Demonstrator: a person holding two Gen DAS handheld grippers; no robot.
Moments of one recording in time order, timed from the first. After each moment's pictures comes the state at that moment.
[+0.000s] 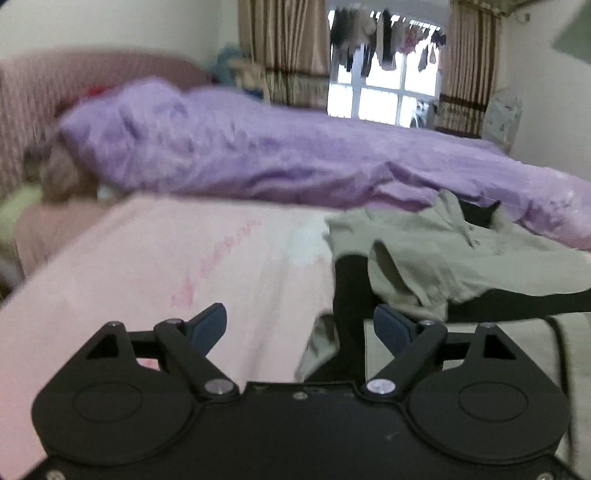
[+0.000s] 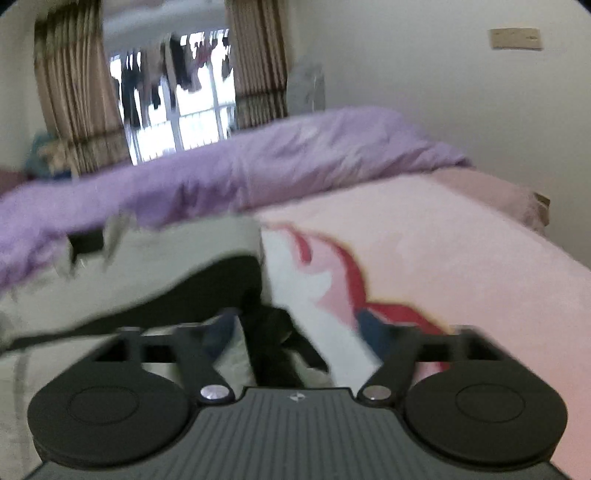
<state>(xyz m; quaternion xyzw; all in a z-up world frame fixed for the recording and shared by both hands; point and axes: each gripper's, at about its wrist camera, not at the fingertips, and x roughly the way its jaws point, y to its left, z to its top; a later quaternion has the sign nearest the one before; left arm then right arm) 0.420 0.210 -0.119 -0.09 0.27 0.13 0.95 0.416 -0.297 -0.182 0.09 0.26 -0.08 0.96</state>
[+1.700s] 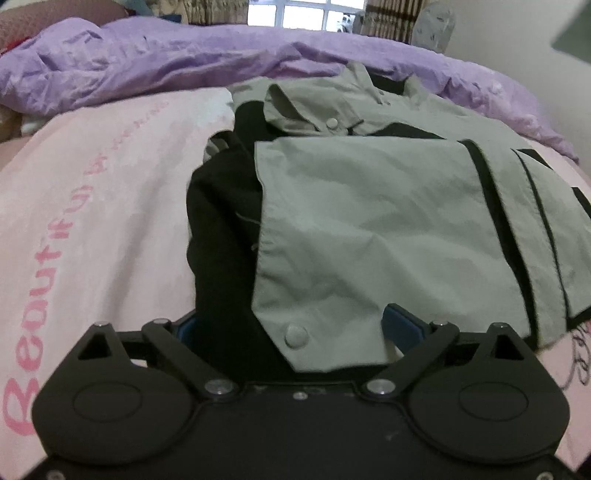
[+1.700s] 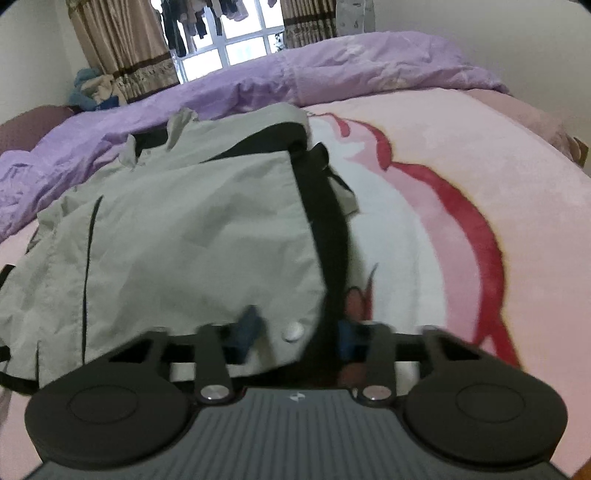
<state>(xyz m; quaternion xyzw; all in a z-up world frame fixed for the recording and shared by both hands) 0.374 0.149 -0.192 -0.06 0.39 0.00 0.92 0.338 -0.288 -0.211 0.09 0.39 0.02 0.92</state>
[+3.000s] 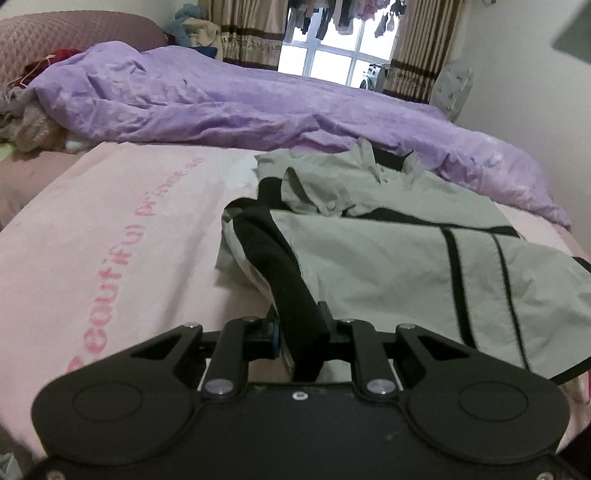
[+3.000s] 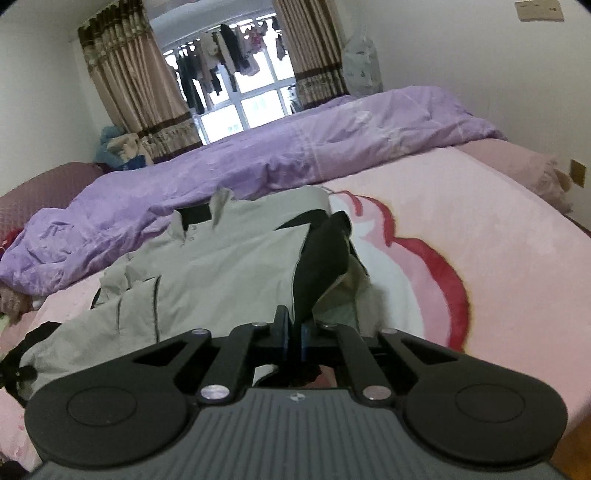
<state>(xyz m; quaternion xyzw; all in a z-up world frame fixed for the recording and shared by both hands) 0.311 0.141 -0.118 -0.10 0.32 0.04 0.94 0.278 -0.298 -0.123 0.13 0.32 0.04 0.94</state>
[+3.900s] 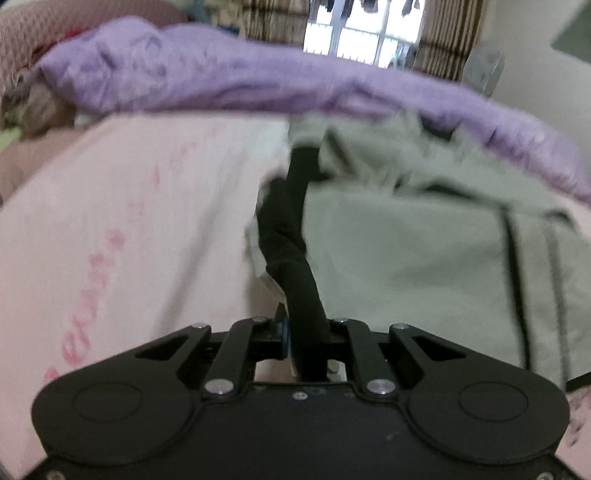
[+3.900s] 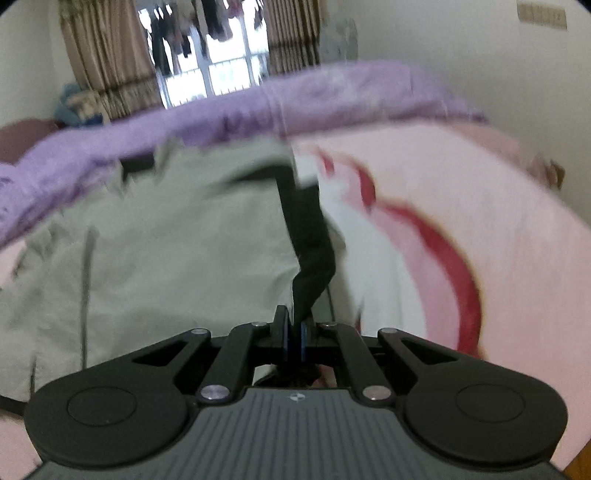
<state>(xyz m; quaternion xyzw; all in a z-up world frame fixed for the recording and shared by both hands) 0.378 0.160 -0.181 -0.09 0.36 0.09 0.92 0.346 -0.271 -0.205 0.07 0.37 -0.03 0.93</state>
